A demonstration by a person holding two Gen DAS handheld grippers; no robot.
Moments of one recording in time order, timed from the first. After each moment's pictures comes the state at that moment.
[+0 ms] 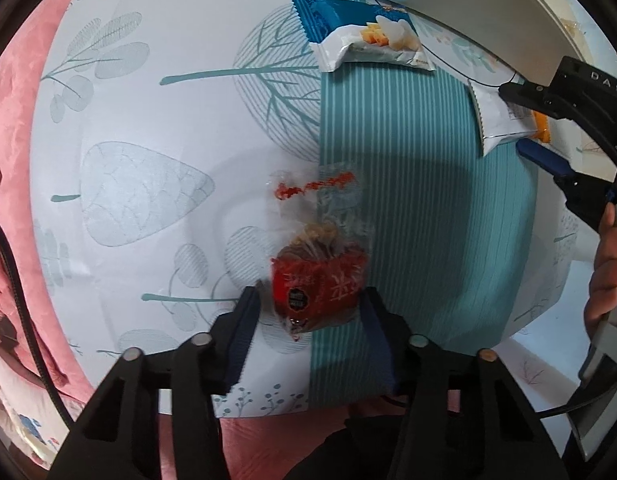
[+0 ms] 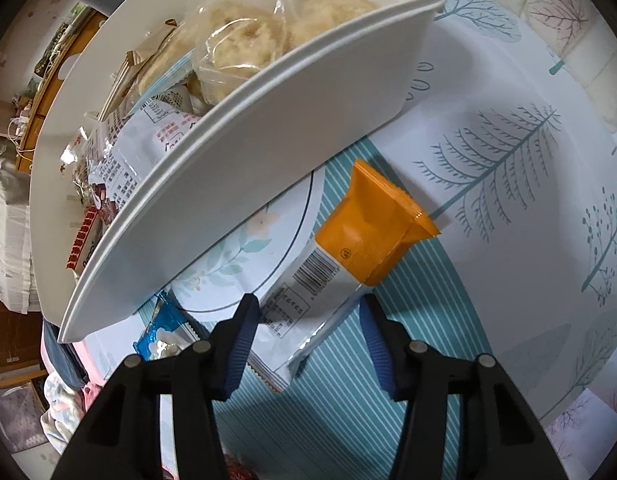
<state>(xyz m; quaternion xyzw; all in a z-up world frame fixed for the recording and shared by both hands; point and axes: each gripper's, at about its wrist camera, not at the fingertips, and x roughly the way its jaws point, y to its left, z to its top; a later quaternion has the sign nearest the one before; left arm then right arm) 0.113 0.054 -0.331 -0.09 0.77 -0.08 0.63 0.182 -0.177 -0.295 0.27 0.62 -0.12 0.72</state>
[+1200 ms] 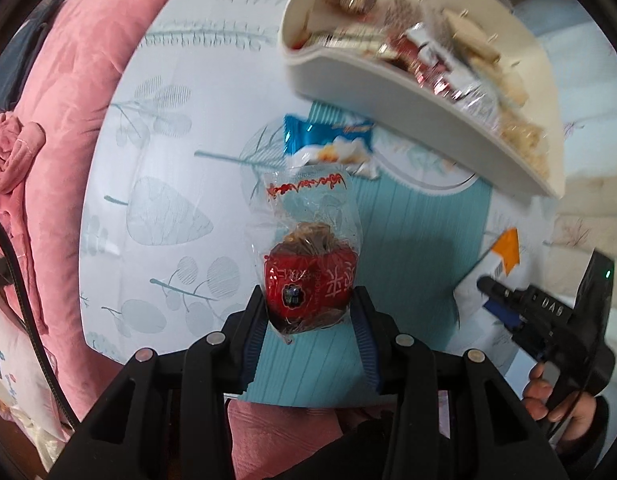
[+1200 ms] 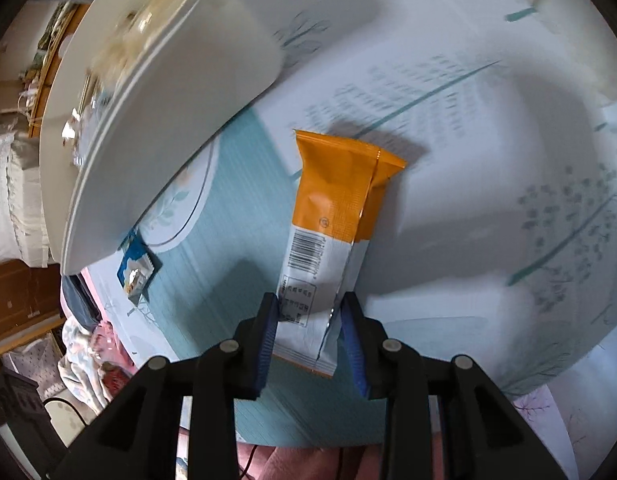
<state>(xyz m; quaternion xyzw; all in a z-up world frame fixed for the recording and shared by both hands) 0.150 0.011 -0.236 -0.17 0.71 0.03 0.69 0.132 -0.303 -0.285 0.29 0.70 -0.04 0.66</state>
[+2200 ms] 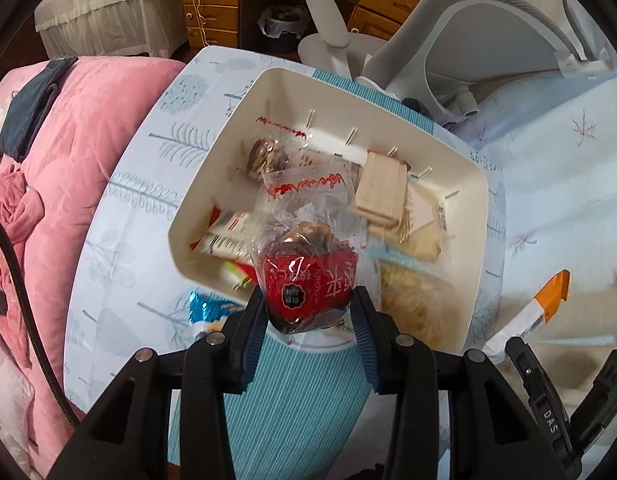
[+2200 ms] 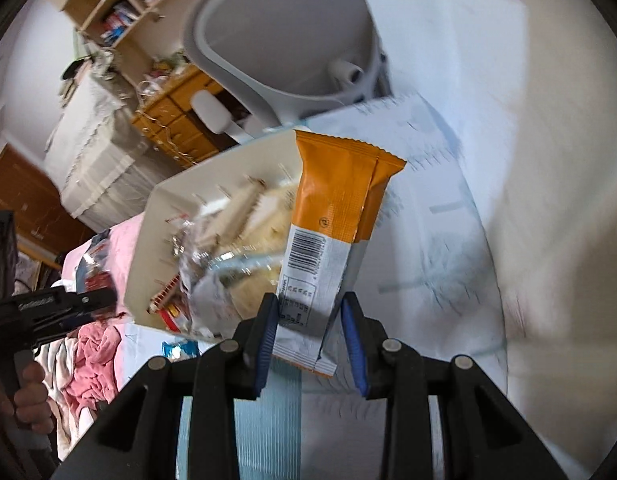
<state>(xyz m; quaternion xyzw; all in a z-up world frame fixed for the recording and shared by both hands) 0.264 -0.044 -0.149 -0.19 0.59 0.07 0.78 0.219 -0.341 -0.147 0.13 0.50 0.11 0.85</state>
